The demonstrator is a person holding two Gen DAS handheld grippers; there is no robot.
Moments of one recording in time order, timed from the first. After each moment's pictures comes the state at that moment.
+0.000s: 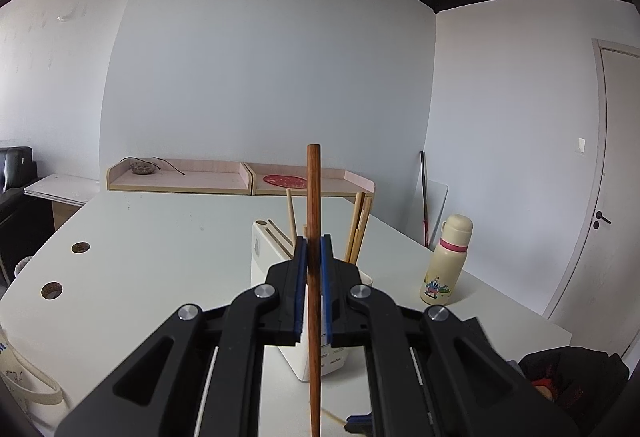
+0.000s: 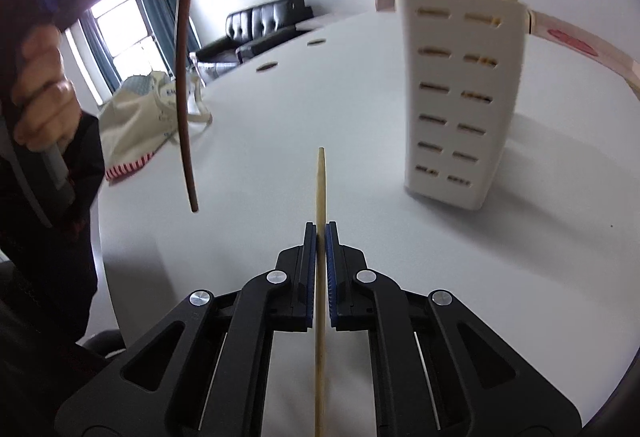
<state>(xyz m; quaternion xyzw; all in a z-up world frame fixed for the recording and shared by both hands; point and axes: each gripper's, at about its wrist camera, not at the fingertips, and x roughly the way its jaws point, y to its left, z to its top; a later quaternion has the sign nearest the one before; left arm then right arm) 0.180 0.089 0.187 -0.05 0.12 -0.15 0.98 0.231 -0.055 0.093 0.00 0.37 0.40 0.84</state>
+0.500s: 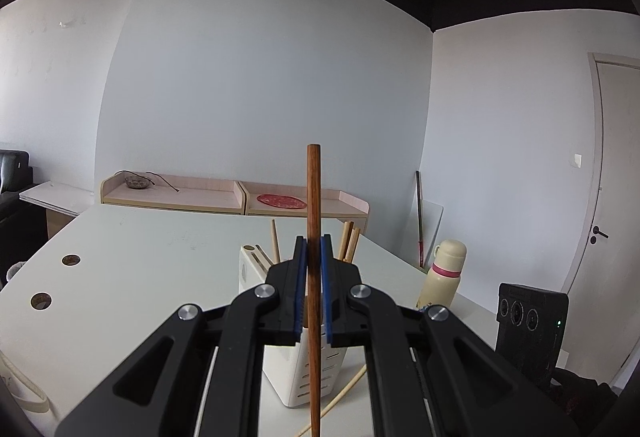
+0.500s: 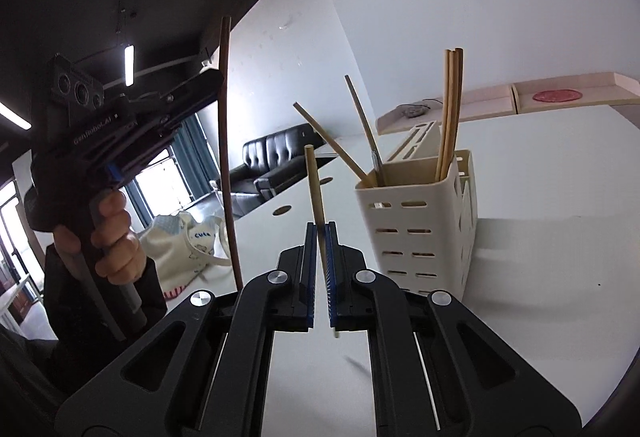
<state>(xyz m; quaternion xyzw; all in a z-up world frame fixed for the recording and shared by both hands) 0.186 0.081 0.194 -0.07 0.09 -0.15 0.98 0.243 -0.099 0.138 0.14 0.21 0.41 0.88</state>
